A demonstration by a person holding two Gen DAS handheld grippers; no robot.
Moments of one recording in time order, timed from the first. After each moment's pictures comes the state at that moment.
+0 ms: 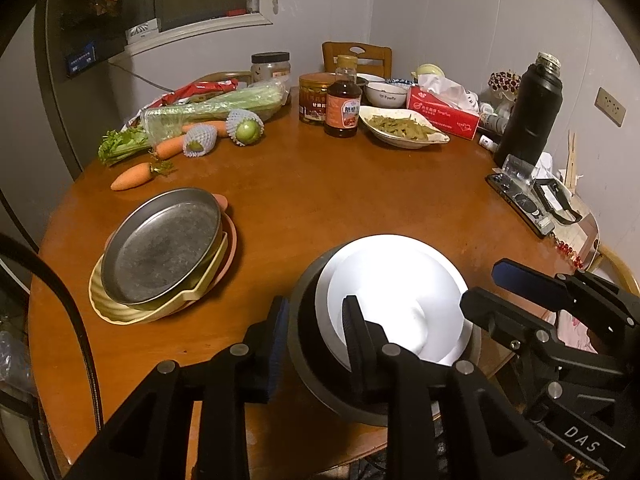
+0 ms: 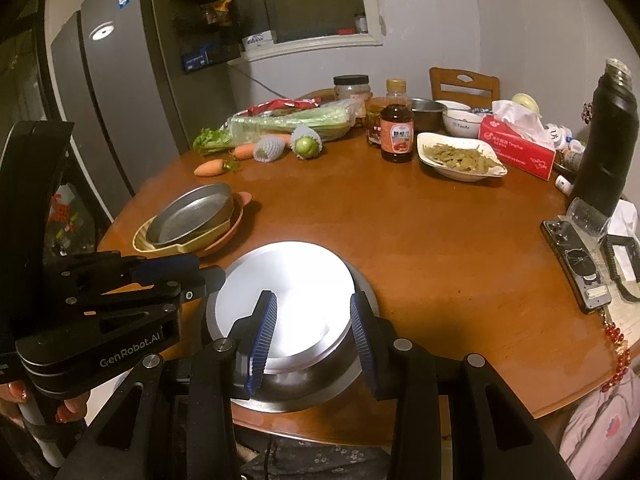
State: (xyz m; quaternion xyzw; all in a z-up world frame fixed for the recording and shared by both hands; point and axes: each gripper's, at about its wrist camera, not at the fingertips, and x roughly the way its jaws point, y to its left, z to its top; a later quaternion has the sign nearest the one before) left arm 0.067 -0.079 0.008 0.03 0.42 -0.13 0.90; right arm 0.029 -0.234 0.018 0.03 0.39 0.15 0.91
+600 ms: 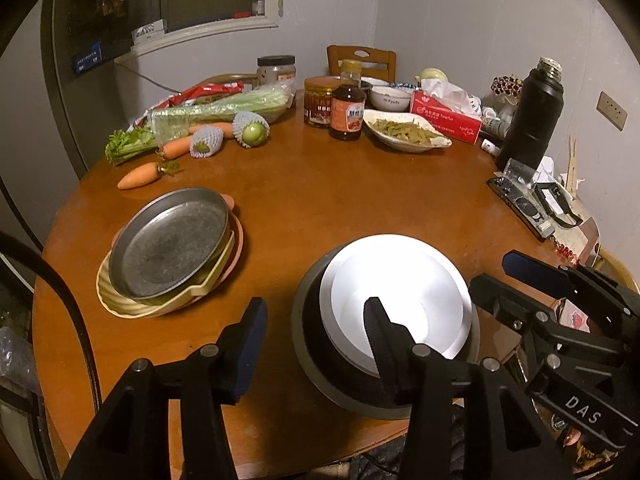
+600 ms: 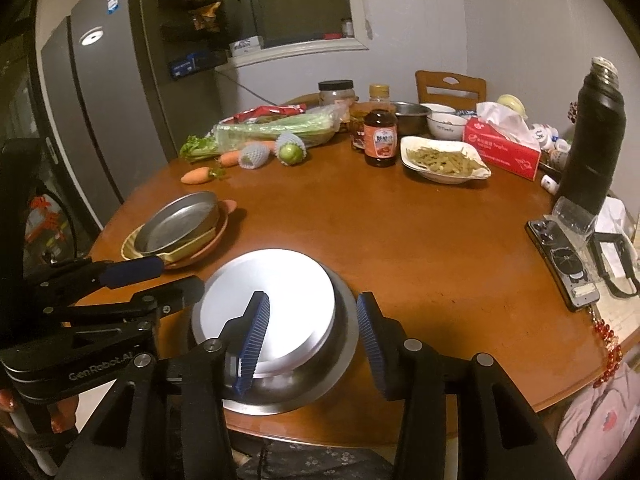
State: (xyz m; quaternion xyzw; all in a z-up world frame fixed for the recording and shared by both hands) left arm 0.062 -0.077 0.009 0.03 0.42 -0.12 0.90; right arm 0.030 -0.242 0.019 0.03 0.38 0.12 0.91
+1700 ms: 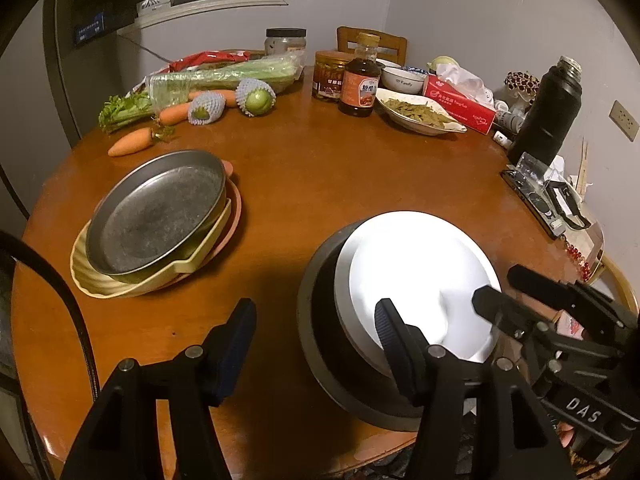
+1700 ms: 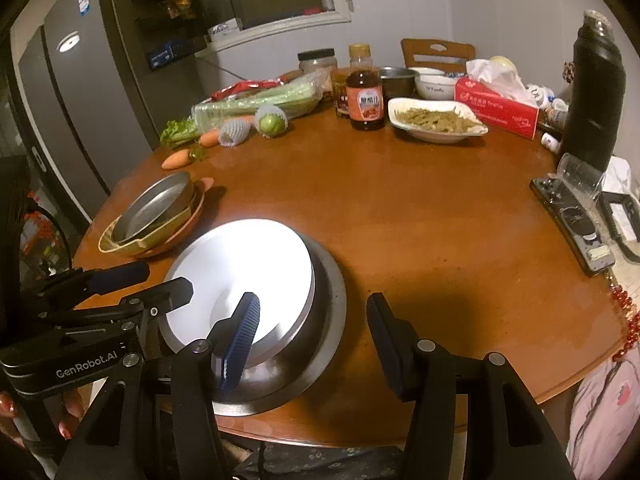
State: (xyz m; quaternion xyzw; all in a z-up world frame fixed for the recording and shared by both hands) left arm 0.078 -0.070 -0.021 0.00 0.45 -0.12 0.88; right arm 0.046 -0.250 -0.015 0.06 0.43 0.11 0.90
